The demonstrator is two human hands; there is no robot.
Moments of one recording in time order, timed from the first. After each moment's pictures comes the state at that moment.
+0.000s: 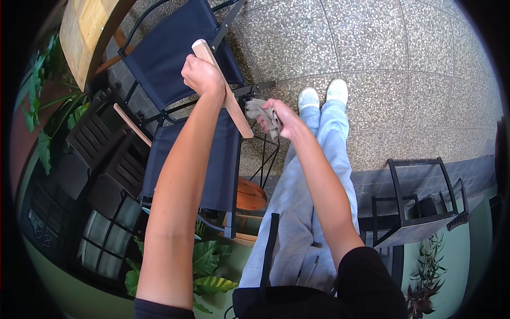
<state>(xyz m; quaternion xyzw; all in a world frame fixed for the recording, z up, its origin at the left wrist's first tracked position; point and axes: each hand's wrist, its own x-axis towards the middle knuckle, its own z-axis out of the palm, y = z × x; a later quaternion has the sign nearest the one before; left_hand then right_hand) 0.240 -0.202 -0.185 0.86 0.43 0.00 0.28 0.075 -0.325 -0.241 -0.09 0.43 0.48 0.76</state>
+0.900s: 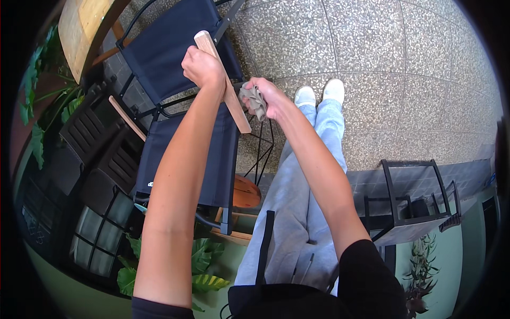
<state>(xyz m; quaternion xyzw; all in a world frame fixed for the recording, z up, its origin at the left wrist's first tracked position) 0.240 -0.210 -0.189 0.86 0.42 -0.01 0.29 0.129 -0.318 -0.232 -0.13 0.46 0.48 0.73</state>
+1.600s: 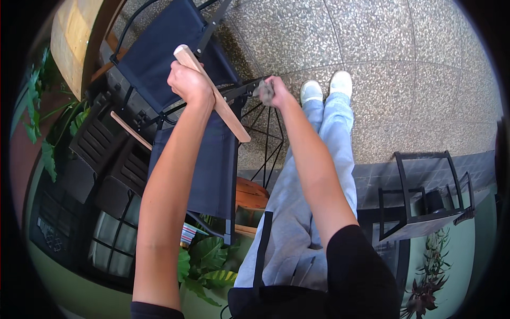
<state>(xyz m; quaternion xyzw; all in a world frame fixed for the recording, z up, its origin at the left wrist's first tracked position) 0.243 -0.241 -0.186 0.81 0.45 -0.02 0.37 0.058 -0.314 -0.425 0.07 0.55 0.37 0.75</state>
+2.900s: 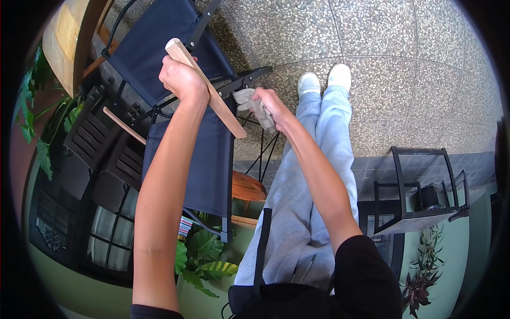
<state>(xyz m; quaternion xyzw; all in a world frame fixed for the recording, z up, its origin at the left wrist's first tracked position) 0.241 -0.210 -0.181 0.81 0.45 0.01 0.36 0.067 -0.312 -0.272 -0.23 0.38 0.45 0.78</state>
